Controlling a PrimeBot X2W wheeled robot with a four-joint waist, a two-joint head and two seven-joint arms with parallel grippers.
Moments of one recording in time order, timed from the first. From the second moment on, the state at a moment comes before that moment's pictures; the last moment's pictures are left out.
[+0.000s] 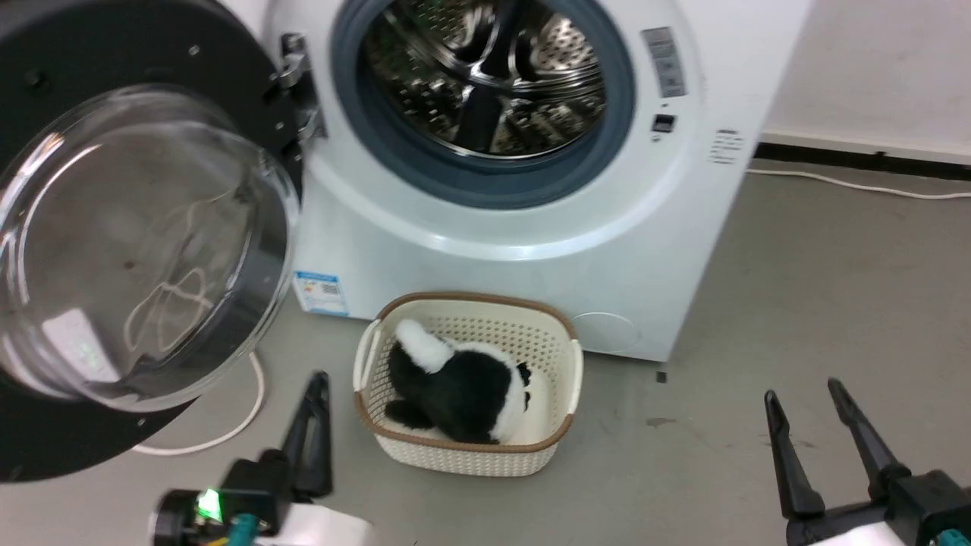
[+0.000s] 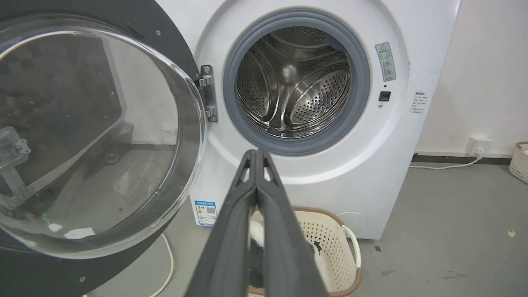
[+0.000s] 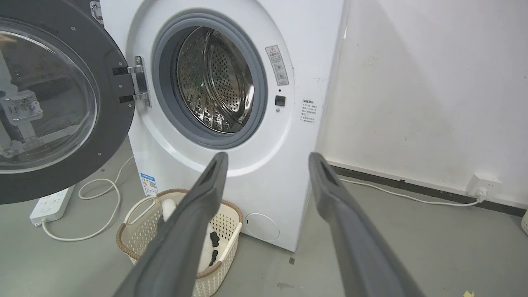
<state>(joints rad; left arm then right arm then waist) -0.01 0.14 -0.17 0.04 -0.14 0.13 -0.26 0.08 -0.06 -0.07 -0.03 0.00 0.13 -0.26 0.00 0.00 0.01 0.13</state>
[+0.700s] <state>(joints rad) 0.03 0.08 -0.19 0.13 -0.10 0.11 -0.26 0.10 -0.06 -0.05 0.00 0.05 0.13 -0.26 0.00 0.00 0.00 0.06</state>
